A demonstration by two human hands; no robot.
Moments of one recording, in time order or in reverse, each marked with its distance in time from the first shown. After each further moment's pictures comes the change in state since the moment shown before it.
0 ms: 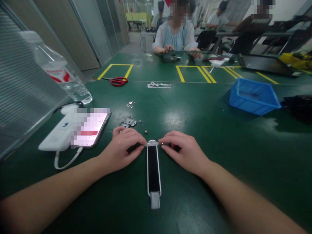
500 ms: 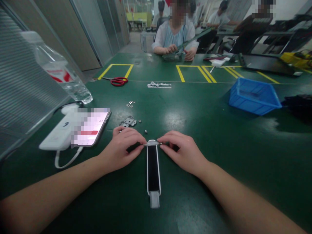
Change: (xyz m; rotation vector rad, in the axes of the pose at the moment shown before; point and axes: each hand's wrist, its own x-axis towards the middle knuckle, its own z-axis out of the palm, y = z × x) left_hand 0.001 0.000 -0.001 -0.007 0.016 0.028; right_hand 0.001 -0.002 0.004 0.008 0.012 0.020
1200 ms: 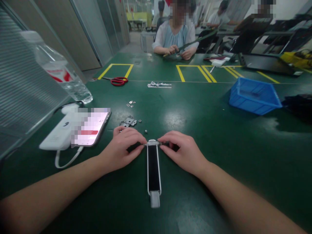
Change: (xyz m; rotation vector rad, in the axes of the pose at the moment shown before) left_hand -0.001 -0.002 0.001 0.013 -0.024 -0.016; right_hand -0.001 0.000 0.001 0.014 0.009 0.034
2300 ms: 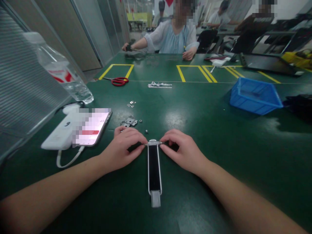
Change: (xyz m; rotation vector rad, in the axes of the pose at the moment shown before) left_hand 0.000 0.000 0.001 -0.005 0.004 0.005; right_hand 0.002 -0.002 -0.001 0.023 -0.059 0.053
